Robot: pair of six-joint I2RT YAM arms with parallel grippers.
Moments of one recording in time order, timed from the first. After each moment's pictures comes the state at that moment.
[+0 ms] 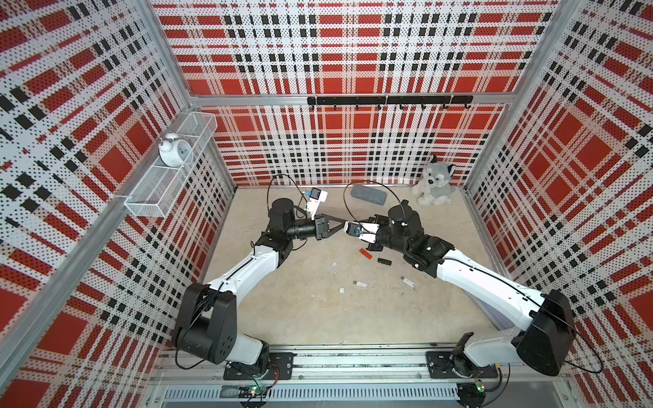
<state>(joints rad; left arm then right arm) -0.32 1.46 0.95 0.37 1.04 -0.65 0.74 1.39 1.15 -0.12 -0.11 -0.85</state>
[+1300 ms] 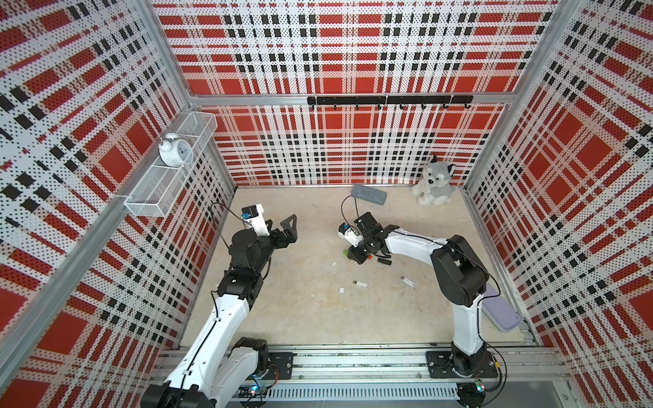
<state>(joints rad) -0.12 0.90 0.65 0.12 0.12 -0.44 0.65 2.03 1.41 -0.44 -0.22 -0.15</state>
